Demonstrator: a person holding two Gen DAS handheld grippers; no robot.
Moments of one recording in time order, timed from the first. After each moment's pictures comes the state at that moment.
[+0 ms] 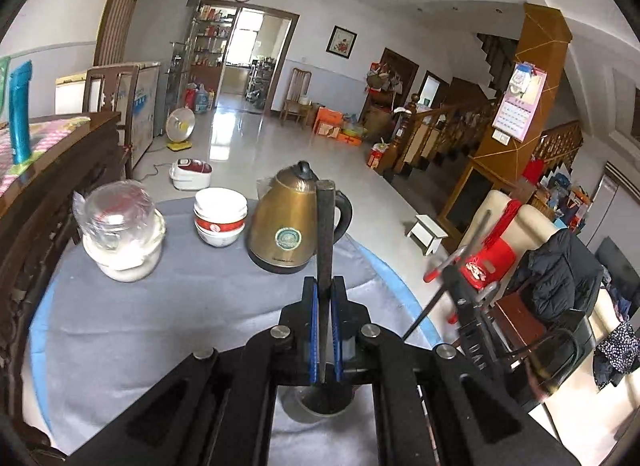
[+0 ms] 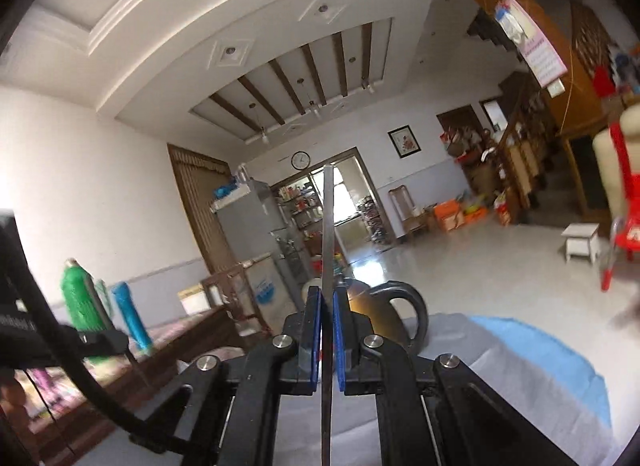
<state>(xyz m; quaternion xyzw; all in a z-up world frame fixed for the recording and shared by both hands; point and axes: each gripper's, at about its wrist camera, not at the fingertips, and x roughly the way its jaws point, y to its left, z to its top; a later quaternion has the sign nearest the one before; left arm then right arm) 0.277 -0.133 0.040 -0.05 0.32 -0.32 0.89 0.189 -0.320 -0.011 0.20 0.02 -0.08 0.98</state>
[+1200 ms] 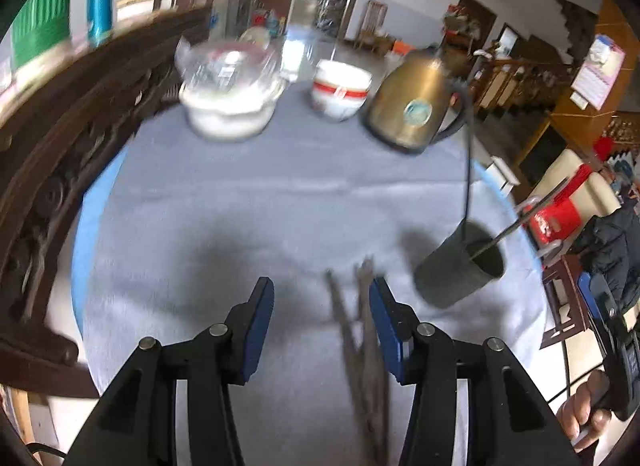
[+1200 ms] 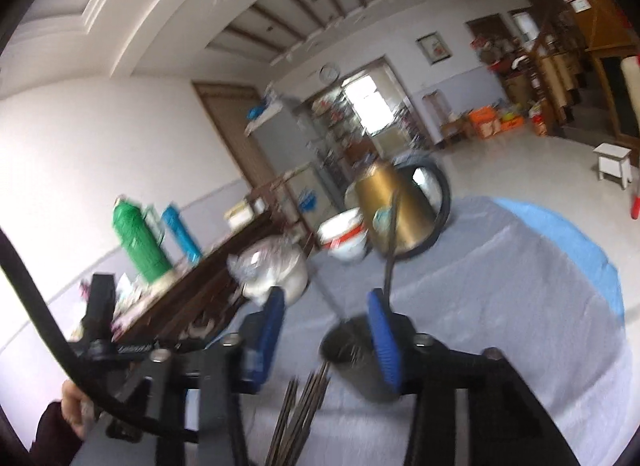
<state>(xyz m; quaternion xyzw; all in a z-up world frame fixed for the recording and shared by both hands) 0.248 -0.017 -0.097 -0.03 0.47 -0.19 0.86 0.092 -0.307 -0.087 0.24 0.18 0.06 0.95</state>
